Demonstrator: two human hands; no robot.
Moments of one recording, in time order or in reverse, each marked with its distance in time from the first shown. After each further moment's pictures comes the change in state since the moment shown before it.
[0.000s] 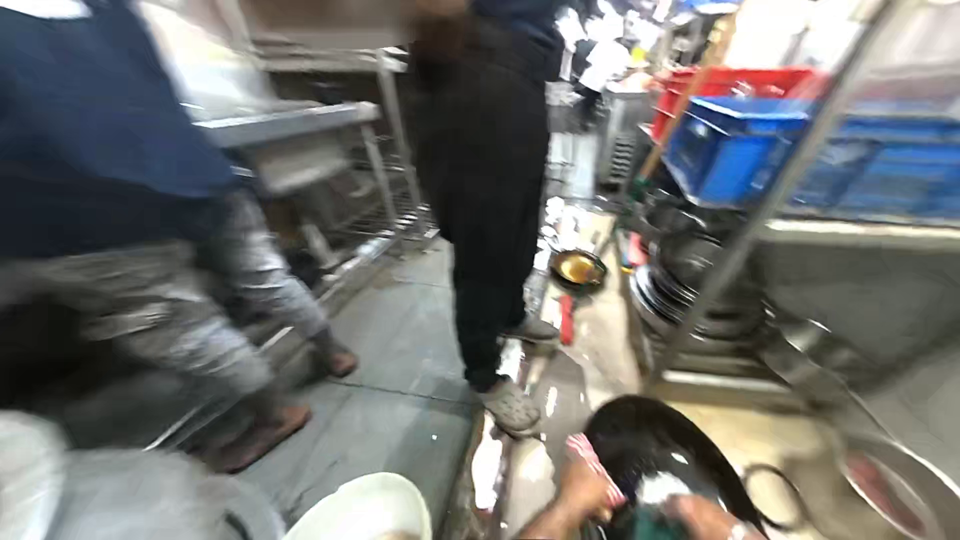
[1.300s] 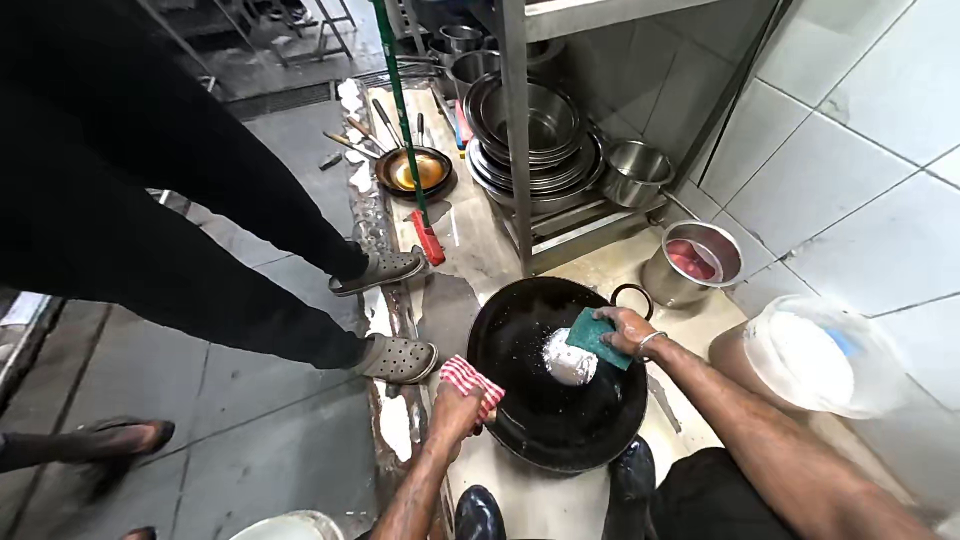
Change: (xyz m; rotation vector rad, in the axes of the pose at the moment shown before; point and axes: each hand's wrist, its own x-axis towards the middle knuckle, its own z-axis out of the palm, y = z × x) left_hand 0.039 -0.002 0.008 0.125 0.138 -0.028; right_hand -0.013 0.156 0.028 0.586 0.511 0.386
